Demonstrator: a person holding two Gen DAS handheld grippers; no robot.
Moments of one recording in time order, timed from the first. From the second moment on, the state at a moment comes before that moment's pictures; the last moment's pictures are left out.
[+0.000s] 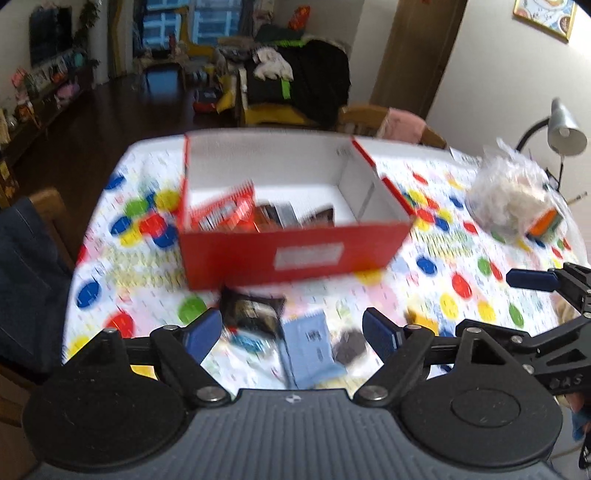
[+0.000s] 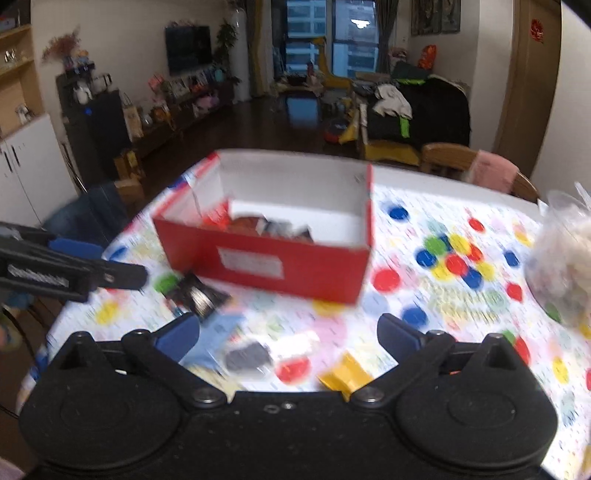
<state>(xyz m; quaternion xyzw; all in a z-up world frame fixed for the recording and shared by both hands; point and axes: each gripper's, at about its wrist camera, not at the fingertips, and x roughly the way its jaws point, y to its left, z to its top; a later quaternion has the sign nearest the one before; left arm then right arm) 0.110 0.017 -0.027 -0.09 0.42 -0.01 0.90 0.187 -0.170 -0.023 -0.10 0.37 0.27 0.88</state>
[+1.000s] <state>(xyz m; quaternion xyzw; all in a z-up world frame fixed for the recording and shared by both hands) 0.155 -0.040 -0.132 -0.07 0.57 -0.09 0.81 0.194 -0.178 -0.146 -0.18 0.47 0.32 0.80</state>
